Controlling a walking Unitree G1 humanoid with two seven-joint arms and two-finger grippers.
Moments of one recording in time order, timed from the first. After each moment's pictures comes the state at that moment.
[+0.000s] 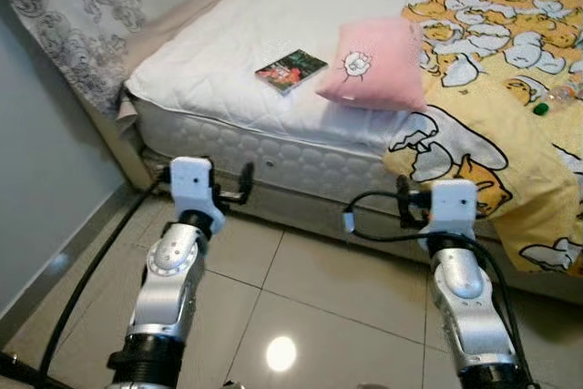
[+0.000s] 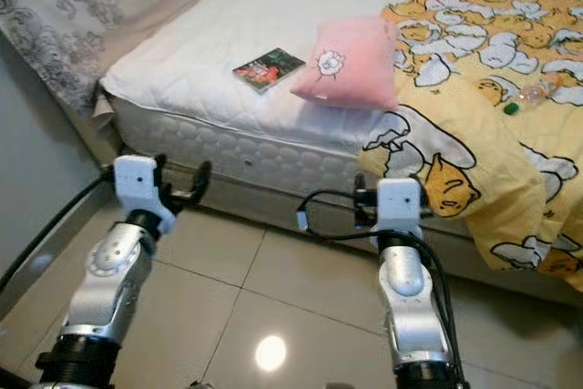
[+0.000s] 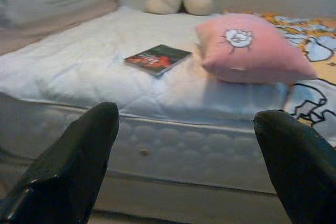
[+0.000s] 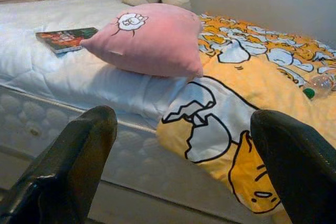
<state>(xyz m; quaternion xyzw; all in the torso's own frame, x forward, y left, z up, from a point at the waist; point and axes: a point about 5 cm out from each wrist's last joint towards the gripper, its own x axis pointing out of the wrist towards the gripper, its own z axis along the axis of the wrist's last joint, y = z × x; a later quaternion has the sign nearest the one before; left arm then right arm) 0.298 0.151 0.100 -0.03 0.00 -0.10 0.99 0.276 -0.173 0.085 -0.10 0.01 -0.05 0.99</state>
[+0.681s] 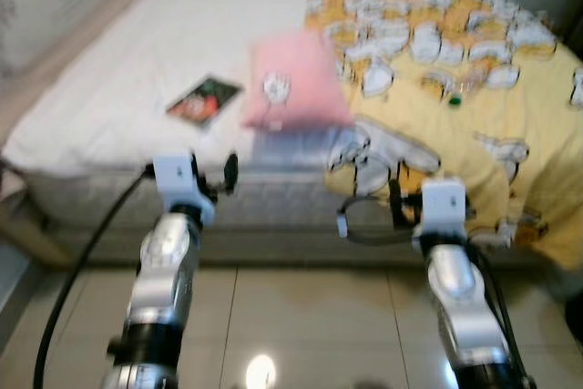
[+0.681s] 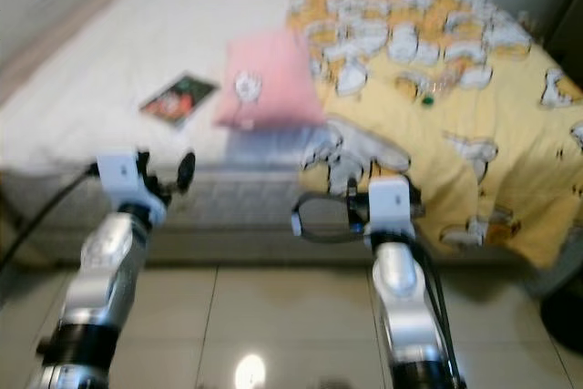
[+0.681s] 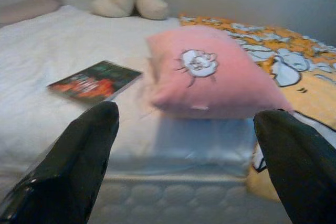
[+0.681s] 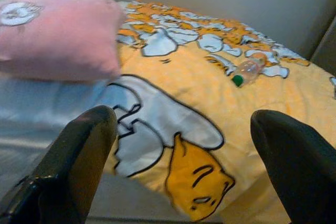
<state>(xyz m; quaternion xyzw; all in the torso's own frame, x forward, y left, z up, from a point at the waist) 0.309 0.158 0.104 -0.06 -0.01 -0.05 1.00 0.279 -0.174 0.085 -0.10 0.01 -0.04 0.99</state>
